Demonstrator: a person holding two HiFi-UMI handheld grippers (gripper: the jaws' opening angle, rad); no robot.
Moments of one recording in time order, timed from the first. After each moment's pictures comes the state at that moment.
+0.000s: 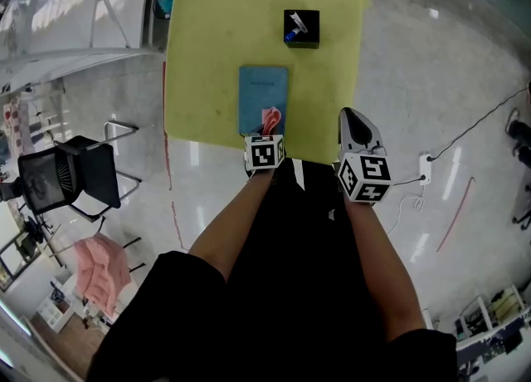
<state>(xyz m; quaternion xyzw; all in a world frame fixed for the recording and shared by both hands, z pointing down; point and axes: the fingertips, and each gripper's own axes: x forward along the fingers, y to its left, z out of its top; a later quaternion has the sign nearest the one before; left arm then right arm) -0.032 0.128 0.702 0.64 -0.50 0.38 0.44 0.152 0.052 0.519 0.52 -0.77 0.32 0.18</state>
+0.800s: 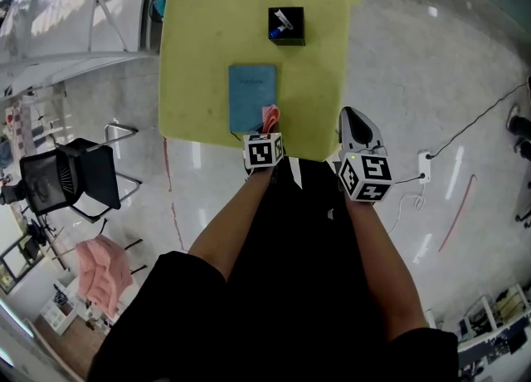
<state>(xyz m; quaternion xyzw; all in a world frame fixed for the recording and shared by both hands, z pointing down) 0.004 0.129 0.698 0.65 -0.49 0.36 0.45 0.192 0.064 0.519 0.53 -0.77 0.32 0.16</state>
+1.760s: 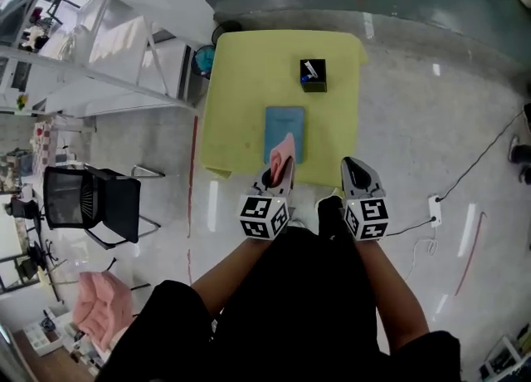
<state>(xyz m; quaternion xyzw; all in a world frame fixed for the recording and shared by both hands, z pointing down) 0.003 0.157 0.395 0.81 -0.51 0.15 0.26 0.139 0.161 0.419 0.50 -0.82 0.24 0.14</state>
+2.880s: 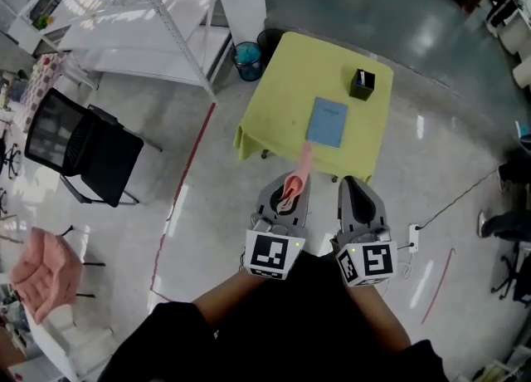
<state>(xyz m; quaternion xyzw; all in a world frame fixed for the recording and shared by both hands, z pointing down) -0.177 0.410 0.180 0.81 -0.58 0.02 0.08 -0.097 0.407 0.184 0.46 -0.88 0.09 0.06</state>
